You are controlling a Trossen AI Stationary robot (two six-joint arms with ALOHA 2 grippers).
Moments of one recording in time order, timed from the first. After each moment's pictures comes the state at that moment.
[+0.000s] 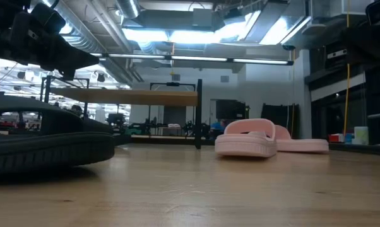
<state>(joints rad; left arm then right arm) -0.03 0.18 0.04 0.06 -0.22 -0.04 0.07 0.00 0.01 0.06 -0.28 -0.06</state>
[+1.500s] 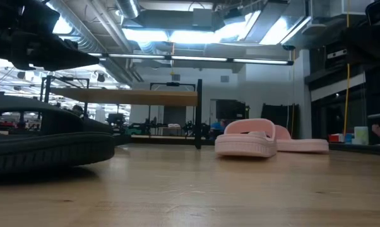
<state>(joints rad) -0.03 0.18 0.04 0.06 -0.23 0.32 0.07 0.00 0.01 0.06 -0.28 -0.06</state>
